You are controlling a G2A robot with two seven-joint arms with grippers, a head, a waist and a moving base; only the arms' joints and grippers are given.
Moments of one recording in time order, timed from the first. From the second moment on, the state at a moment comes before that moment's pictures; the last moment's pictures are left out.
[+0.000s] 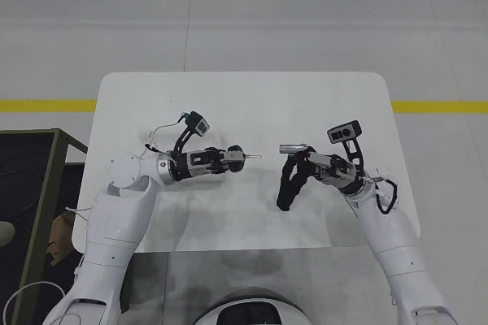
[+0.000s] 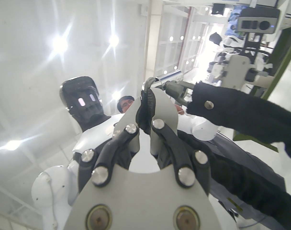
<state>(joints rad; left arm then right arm) 1.14 -1.27 -1.38 -1.47 -0.42 -0.17 -1.28 -1.17 -1.29 1.33 -1.27 0.94 -0.35 1.46</state>
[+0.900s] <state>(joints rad) 1.22 -1.30 -1.41 -1.56 0.11 -0.99 -0.70 -1.29 -1.30 1.36 -1.36 1.17 -0.26 1.32</state>
